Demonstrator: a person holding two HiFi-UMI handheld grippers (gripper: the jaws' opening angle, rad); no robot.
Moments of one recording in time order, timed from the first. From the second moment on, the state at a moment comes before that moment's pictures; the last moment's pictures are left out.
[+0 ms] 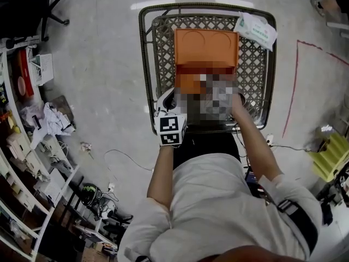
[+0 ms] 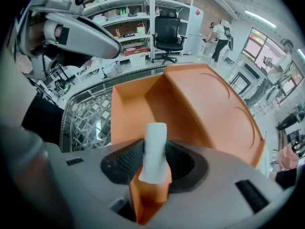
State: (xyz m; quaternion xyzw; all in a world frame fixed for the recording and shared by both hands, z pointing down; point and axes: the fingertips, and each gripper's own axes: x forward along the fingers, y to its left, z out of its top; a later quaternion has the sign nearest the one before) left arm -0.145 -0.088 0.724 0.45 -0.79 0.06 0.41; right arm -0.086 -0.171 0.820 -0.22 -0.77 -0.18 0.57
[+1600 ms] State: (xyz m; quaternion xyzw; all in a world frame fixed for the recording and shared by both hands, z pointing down) left arm -0.164 -0.073 0.624 0.63 -0.71 0.10 0.30; right arm -0.091 -0.146 0.581 0.22 -0.93 0.00 0.28
